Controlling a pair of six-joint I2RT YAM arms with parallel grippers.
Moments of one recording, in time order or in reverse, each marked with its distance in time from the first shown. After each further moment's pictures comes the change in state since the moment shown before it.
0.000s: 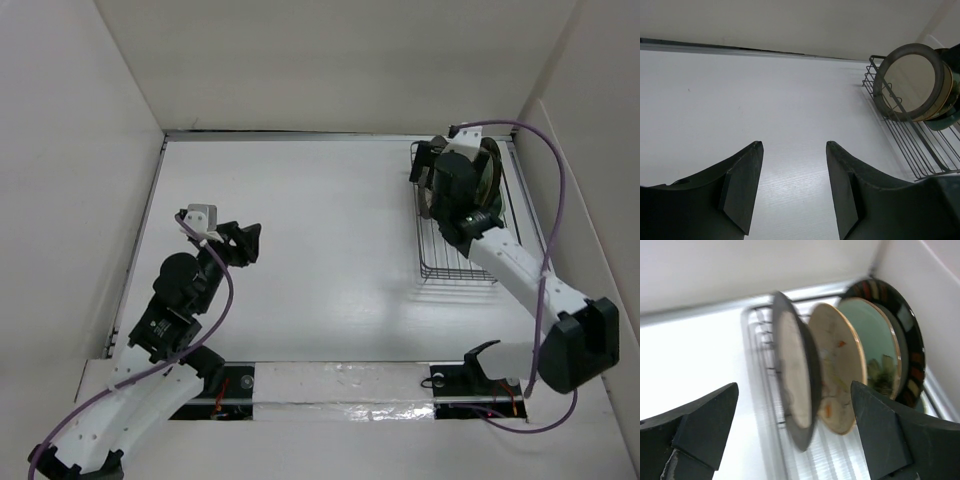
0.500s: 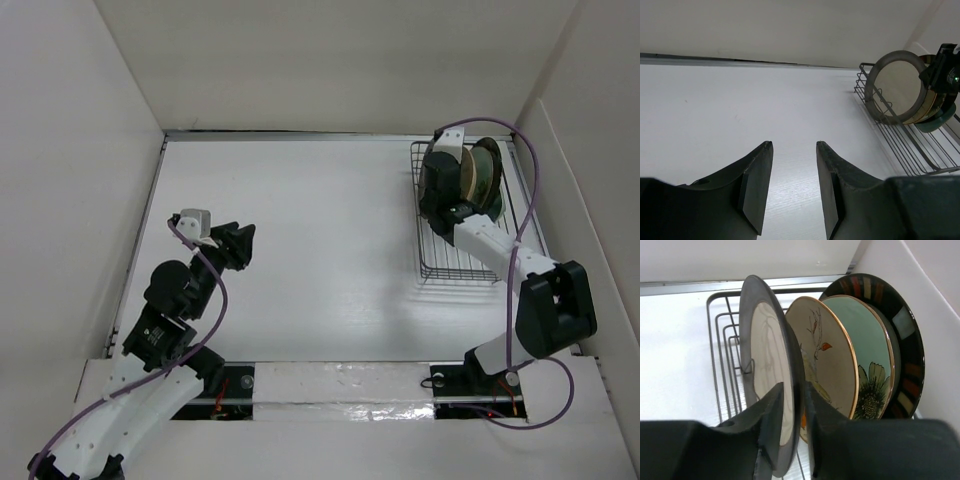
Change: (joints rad) left arm 0.000 -0.051 0.000 -0.001 0.024 0.019; right arm -0.041 0.128 -0.018 0.114 0.033 -0.162
